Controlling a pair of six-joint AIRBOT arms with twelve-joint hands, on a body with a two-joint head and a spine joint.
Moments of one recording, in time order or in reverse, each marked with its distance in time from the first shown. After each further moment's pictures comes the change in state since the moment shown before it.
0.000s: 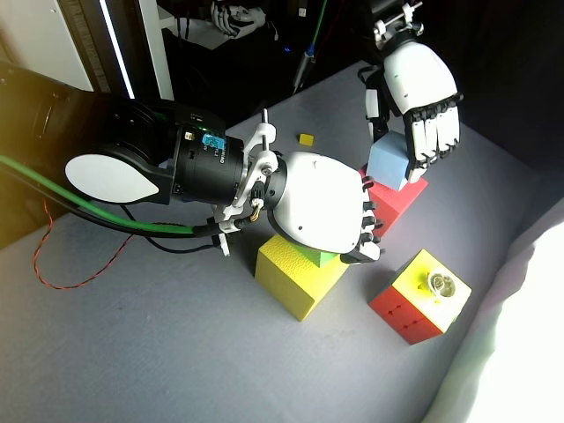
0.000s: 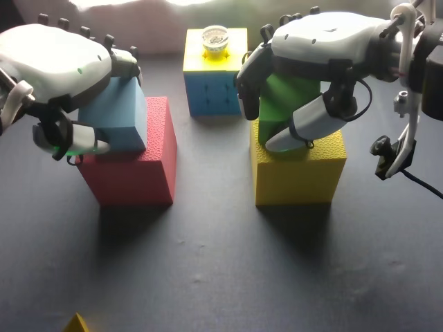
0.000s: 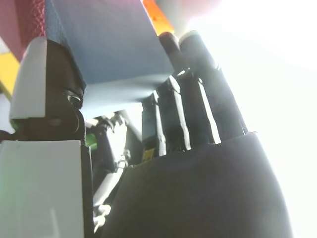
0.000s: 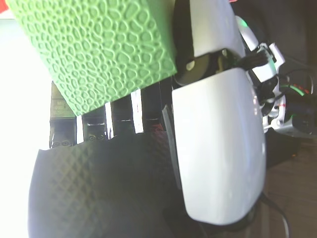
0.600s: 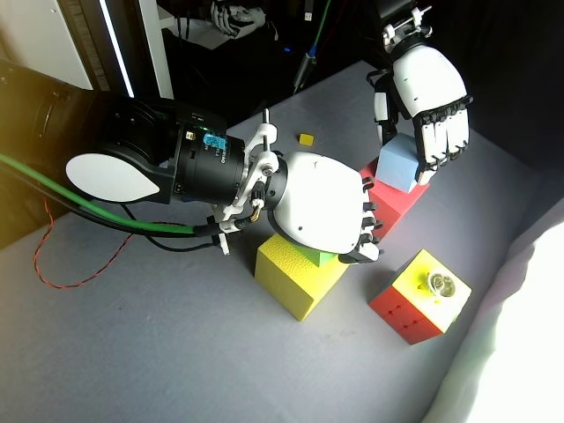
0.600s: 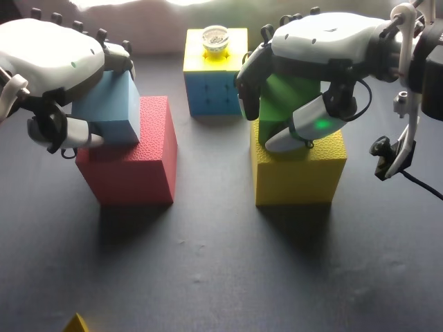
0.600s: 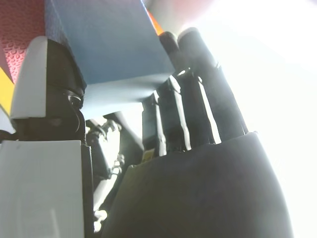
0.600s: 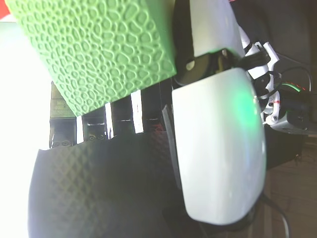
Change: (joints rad) left arm 0.012 -0.006 0.026 0.013 -0.003 -0.022; right arm 0.000 0.000 0.000 0.006 -0.002 0.001
